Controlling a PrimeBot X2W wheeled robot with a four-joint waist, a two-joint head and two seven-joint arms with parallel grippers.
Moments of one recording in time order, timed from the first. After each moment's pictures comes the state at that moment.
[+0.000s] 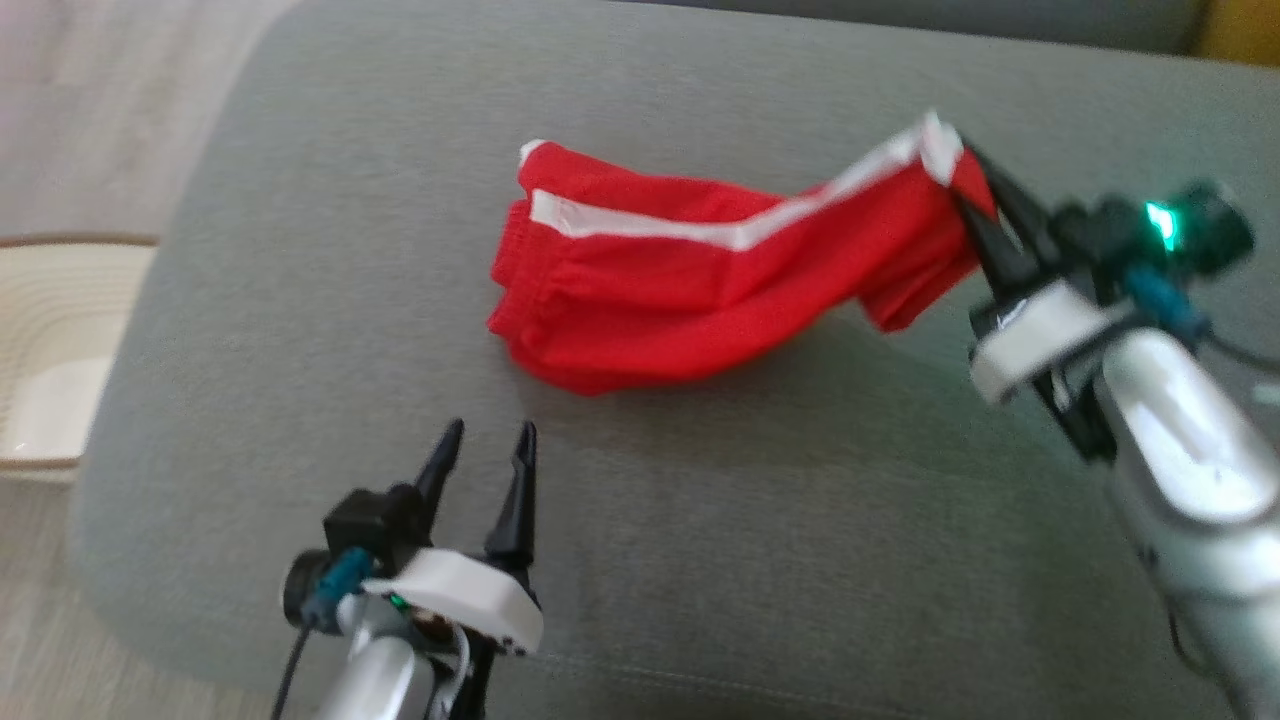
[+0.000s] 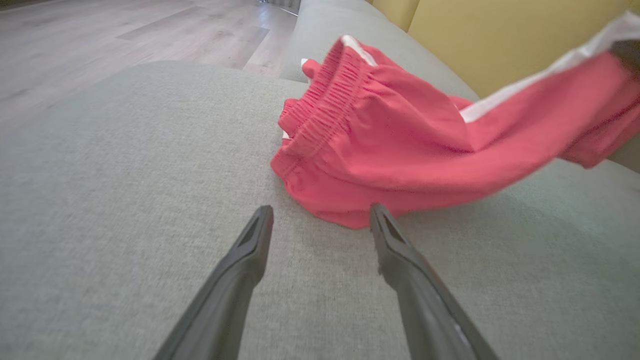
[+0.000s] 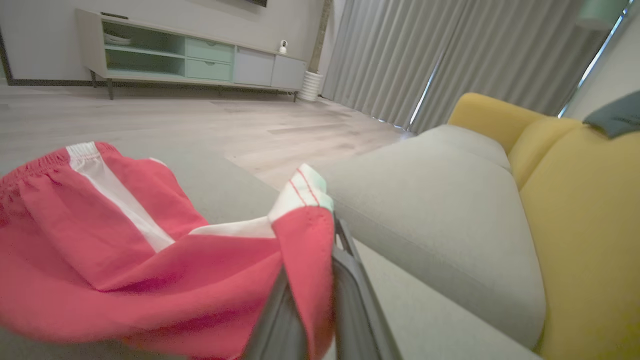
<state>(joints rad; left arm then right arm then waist) -0.09 0.05 -0.39 0.30 -0.32 0.07 -0.25 -0.68 -0.35 0.53 0.58 0.17 0.12 -0.26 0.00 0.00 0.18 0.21</state>
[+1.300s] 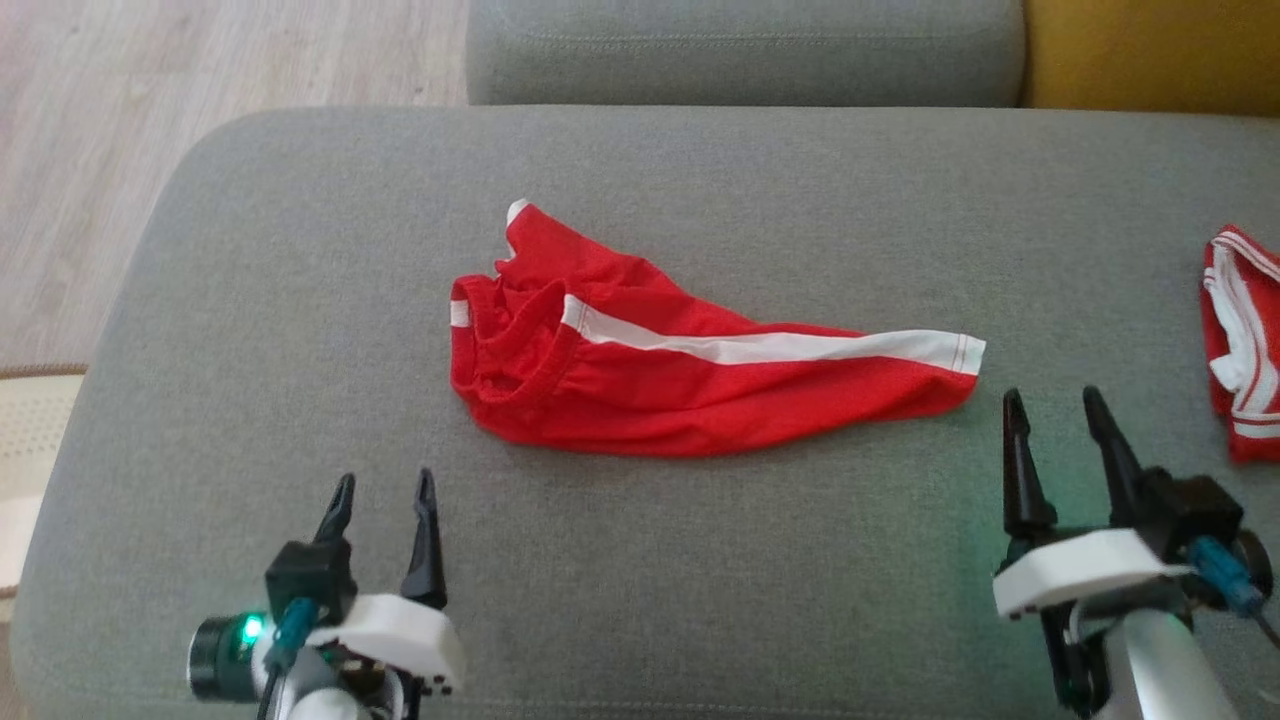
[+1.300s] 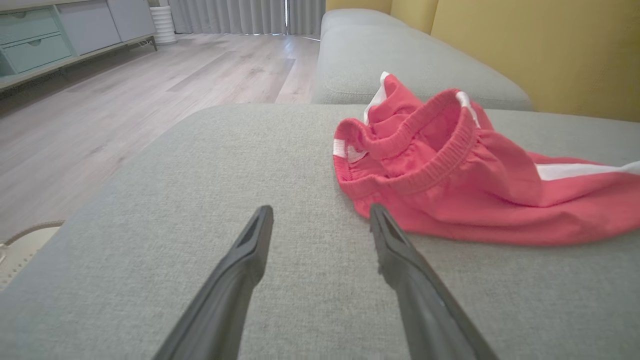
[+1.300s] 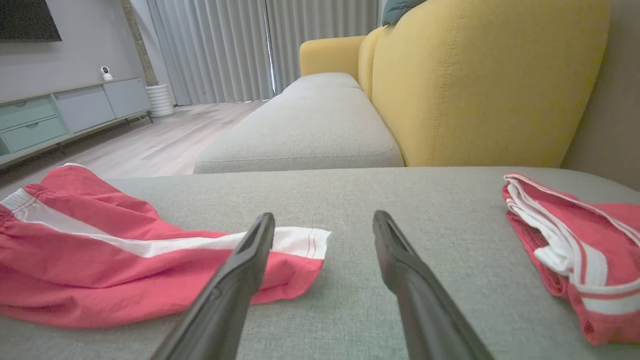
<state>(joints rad) -0.02 0.05 -0.21 0.32 -0.12 0.13 -0.25 -0.12 -0.05 -0.06 0.39 0.07 0.12 -0.26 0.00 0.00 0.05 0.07</state>
